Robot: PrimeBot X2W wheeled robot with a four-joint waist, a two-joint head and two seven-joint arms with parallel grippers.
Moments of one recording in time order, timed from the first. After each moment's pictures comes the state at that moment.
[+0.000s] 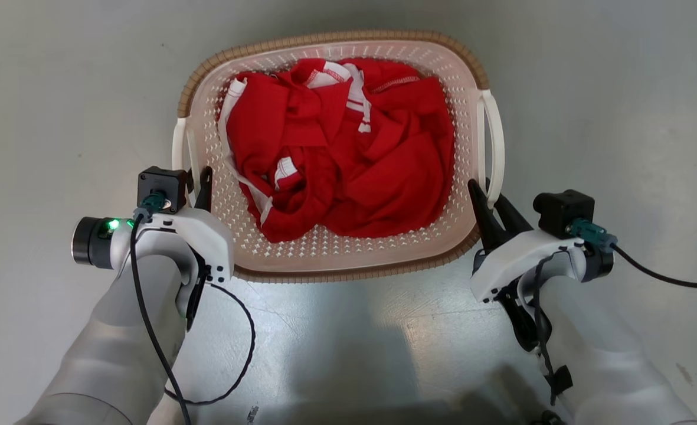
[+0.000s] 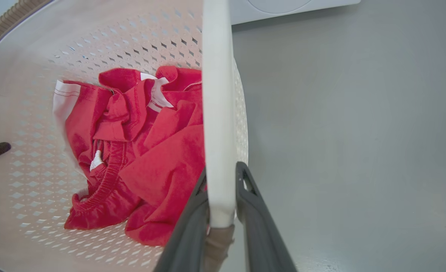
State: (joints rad) left arm -0.88 0.12 -0.73 1.06 -0.62 0.03 -0.25; right arm -0.72 -0.01 0.39 0.84 0.50 0.14 -0.24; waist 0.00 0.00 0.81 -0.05
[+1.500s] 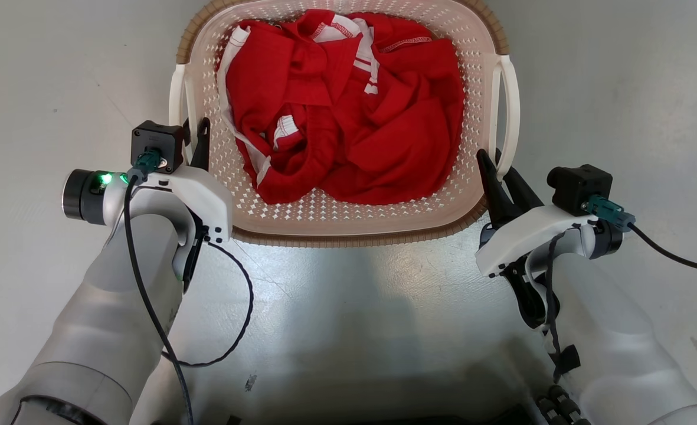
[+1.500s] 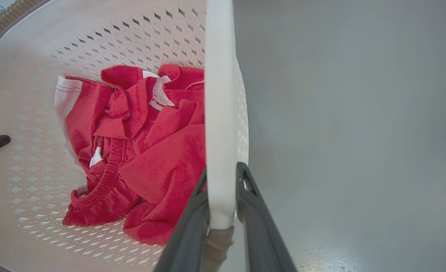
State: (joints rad) left arm -0.98 0.12 -0.73 1.05 -0.59 0.03 -0.26; right arm -0.76 -0.03 0.37 0.80 0.52 0.14 -0.25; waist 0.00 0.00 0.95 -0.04
